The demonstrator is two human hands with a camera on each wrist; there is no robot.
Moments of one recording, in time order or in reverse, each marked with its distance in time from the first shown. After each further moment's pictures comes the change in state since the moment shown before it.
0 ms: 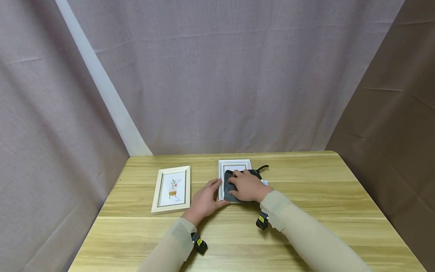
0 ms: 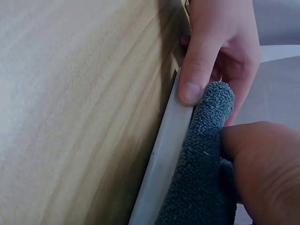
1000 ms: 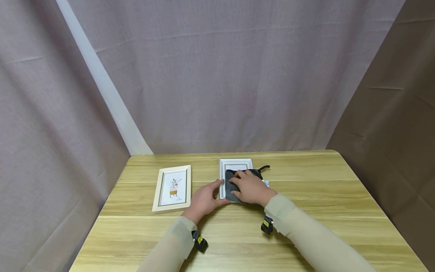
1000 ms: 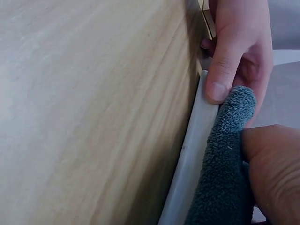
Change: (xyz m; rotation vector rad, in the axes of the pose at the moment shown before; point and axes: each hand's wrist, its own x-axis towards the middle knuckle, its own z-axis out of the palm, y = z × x) left_hand -0.002 -0.003 -0.004 -0.036 0.023 0.017; right_hand -0.013 0.002 0.009 -0.028 0.059 0.023
